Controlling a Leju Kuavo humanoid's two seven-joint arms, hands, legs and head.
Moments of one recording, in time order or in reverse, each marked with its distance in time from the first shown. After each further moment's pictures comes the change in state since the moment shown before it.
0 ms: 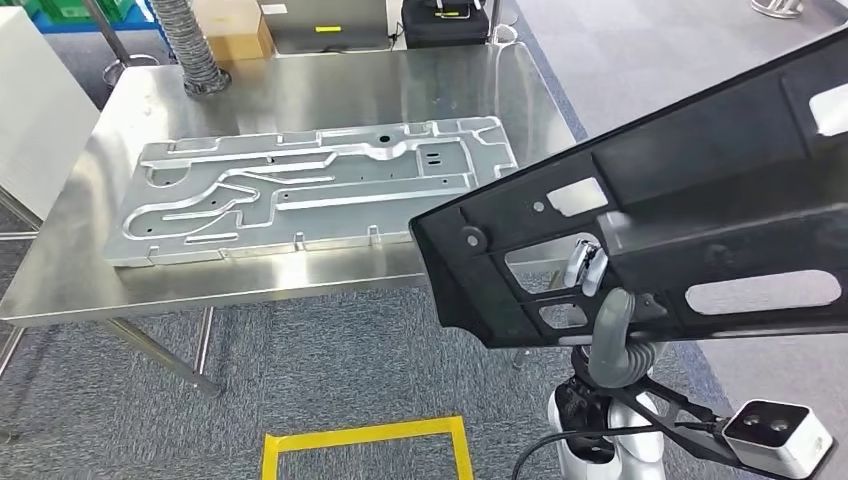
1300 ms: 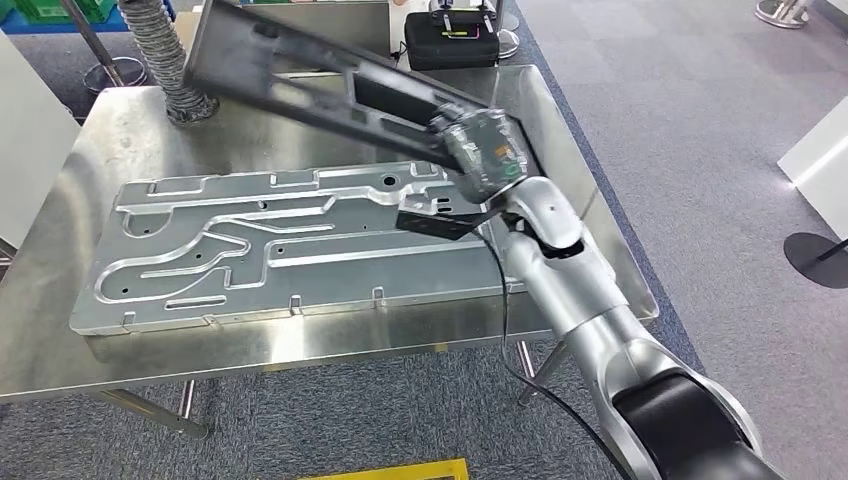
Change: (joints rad) left arm -0.028 -0.014 -0.002 0.000 -0.018 -0.031 -0.047; right arm -0.818 -0.150 0.322 1.063 1.346 -0.660 0.416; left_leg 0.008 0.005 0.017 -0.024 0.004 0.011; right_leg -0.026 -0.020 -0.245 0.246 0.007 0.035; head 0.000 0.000
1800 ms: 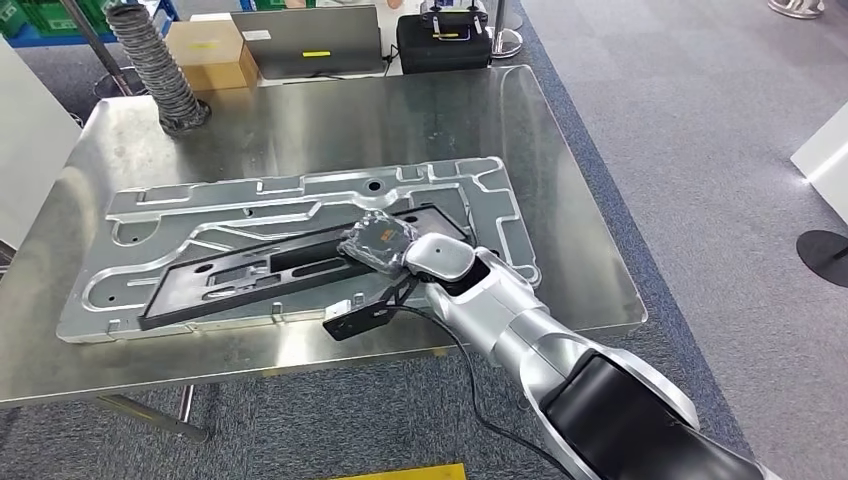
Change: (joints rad) left arm 0.004 -0.002 -0.022 0.000 -0.016 -0.027 -0.023; right arm -0.093 0.198 0.318 0.470 0.055 0.223 -0.025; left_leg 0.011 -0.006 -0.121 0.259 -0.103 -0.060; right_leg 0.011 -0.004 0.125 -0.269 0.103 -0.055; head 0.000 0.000
